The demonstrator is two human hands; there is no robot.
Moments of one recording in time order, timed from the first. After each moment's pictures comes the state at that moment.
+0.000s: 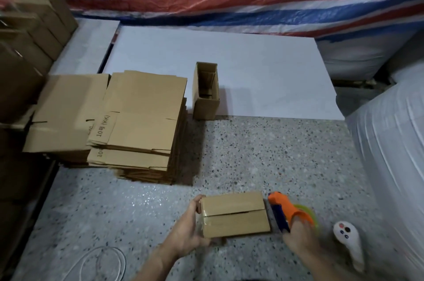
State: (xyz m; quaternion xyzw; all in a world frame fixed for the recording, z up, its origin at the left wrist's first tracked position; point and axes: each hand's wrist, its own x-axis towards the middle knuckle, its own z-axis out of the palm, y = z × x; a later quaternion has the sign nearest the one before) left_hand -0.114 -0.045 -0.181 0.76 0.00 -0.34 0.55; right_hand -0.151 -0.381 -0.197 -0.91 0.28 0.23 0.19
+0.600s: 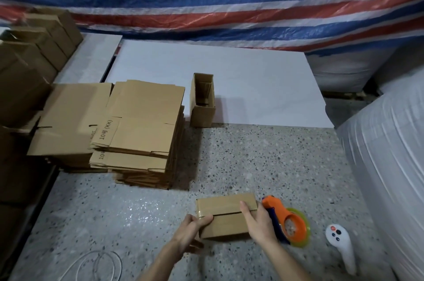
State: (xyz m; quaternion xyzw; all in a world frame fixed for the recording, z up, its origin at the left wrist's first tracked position) left_hand -0.116 -0.071 -0.145 0.62 0.31 -0.46 0.56; right_hand -0.126 -0.291 -0.167 -0.83 0.28 0.17 0.45
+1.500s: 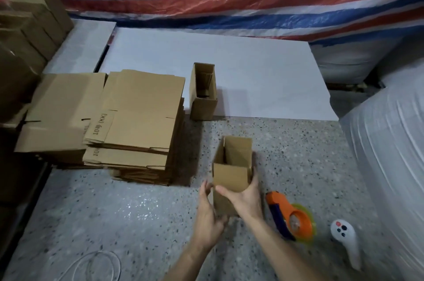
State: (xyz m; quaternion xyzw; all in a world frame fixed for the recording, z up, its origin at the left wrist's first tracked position) left_hand -0.111 -0.111 -0.175 0.80 0.00 -0.12 0.59; right_hand -0.076 -0.240 -0.146 -0.79 0.29 0.07 0.53
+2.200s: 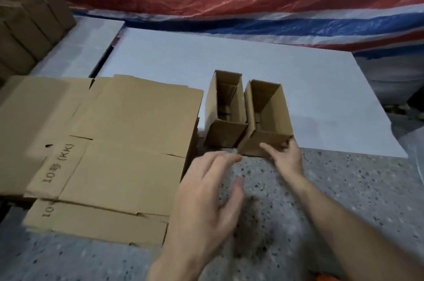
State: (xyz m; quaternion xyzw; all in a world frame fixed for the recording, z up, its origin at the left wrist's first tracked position) left_hand 0.067 -0.064 -0.082 0.87 -0.14 0.12 0.46; right_hand 0.193 -0.315 -0.253 -0.80 0.24 -0.02 0.55
